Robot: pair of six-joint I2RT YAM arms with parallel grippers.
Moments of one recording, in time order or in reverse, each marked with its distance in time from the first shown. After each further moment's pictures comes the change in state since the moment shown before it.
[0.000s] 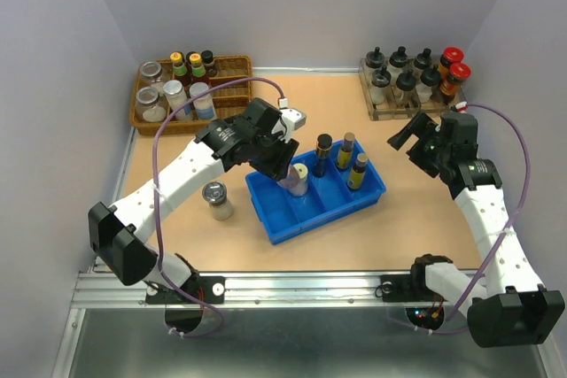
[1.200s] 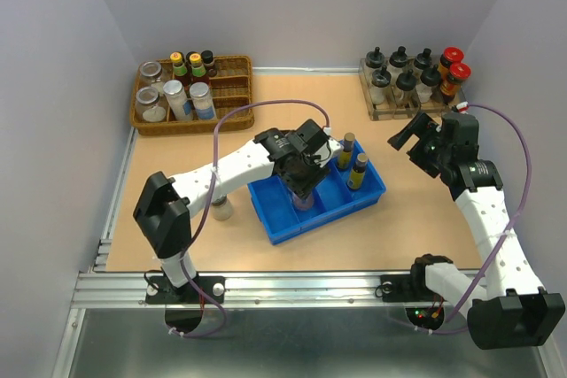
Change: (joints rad) left arm -0.187 0.269 0.063 -0.007 -0.068 0.032; right arm 0.000 -0.011 -0.001 0.000 0.001 0.000
